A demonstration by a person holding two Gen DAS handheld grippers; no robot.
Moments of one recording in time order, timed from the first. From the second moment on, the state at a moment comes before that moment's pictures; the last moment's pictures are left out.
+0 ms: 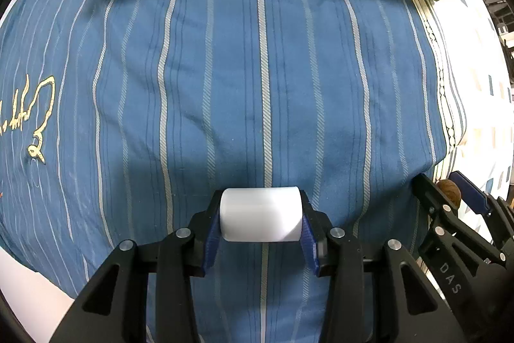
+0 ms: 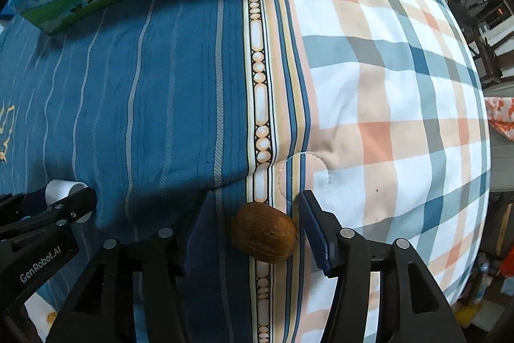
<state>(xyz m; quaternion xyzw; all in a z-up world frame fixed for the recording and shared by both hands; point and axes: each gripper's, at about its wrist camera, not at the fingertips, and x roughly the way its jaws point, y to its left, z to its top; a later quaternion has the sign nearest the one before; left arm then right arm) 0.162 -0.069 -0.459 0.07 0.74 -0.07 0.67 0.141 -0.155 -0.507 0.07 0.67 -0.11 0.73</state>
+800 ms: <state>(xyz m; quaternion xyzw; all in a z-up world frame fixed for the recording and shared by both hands) 0.181 -0.079 -0.318 0.02 0.65 -0.09 0.76 0.157 -0.213 -0.367 0.09 0.62 -0.06 0.78</state>
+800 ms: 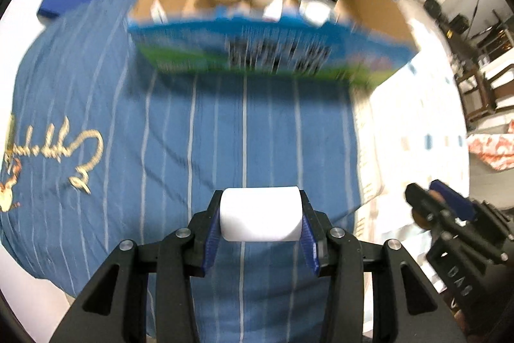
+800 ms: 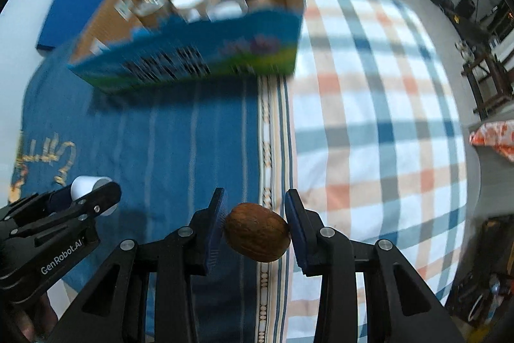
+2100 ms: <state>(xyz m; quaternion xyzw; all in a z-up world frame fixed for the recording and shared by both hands) 0.425 -0.053 -0.338 0.02 0.66 -0.08 0.75 0.407 -0.230 -0.391 0.19 0.64 -0.03 0.75</state>
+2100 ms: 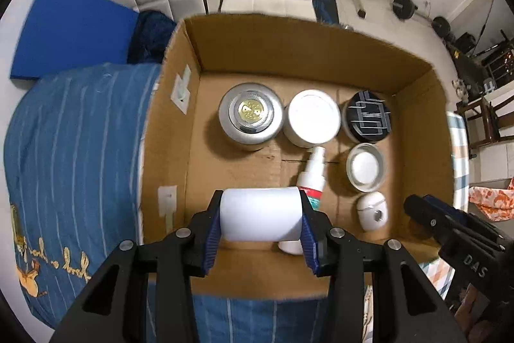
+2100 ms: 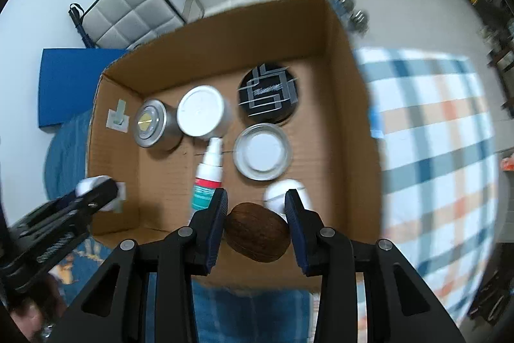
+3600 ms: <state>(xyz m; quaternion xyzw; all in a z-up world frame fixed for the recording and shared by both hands) 0.351 -0.037 -0.241 0.02 0.61 -0.09 0.79 0.331 -0.199 -0.311 0.09 0.62 -0.07 0.78</state>
